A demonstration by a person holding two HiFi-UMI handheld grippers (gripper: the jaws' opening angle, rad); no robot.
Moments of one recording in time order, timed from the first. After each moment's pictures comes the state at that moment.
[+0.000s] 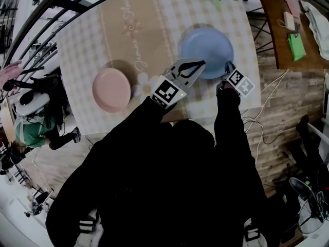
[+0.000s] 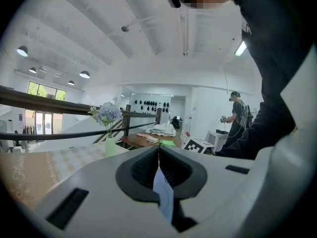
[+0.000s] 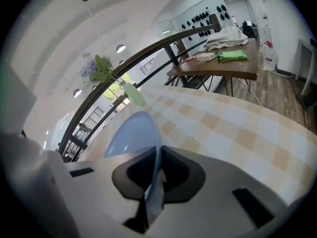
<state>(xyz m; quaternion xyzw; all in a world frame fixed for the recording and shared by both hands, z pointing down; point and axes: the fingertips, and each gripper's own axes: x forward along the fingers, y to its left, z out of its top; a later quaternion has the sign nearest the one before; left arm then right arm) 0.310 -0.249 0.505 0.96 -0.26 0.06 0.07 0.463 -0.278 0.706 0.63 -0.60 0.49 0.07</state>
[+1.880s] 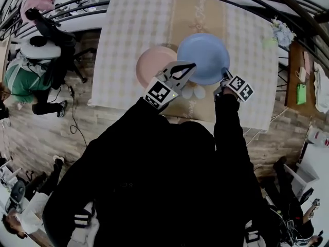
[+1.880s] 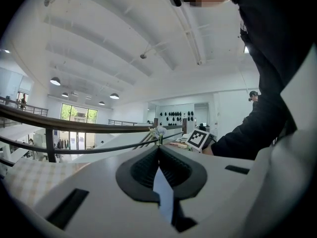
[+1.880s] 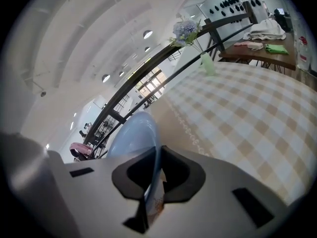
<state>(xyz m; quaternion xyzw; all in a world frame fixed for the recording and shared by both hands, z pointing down) 0.003 -0.147 0.441 0.91 -0.42 0.02 0.03 0.163 -0.239 0.609 0.51 -0.70 0.49 0.09</state>
